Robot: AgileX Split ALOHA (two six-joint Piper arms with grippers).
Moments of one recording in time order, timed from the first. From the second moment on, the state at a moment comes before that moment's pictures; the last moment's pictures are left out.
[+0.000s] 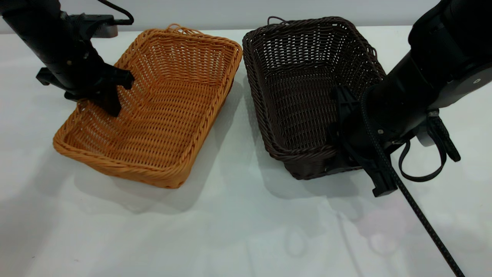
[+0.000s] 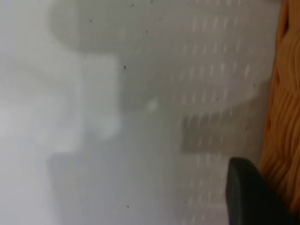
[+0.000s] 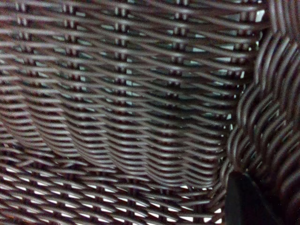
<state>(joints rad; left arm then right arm) -0.13 2.30 -1.31 -0.24 0.29 0.28 0.46 2.18 -0.84 1.79 0.14 -0.04</state>
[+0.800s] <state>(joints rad) -0.29 2.27 -1.33 -0.26 0.10 1.09 -0.04 1.96 -1.03 1.24 0.68 -0.32</state>
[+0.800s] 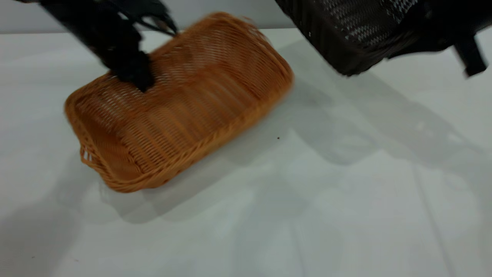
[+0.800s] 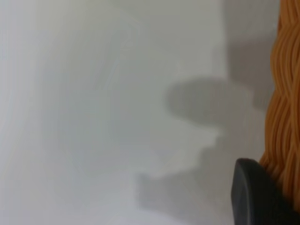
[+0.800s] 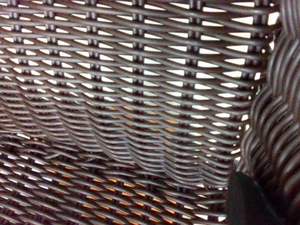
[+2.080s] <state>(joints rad) -0.49 2.33 -1.46 -0.24 0.17 1.29 -0.17 1.95 -1.29 0.90 1.00 -0.27</state>
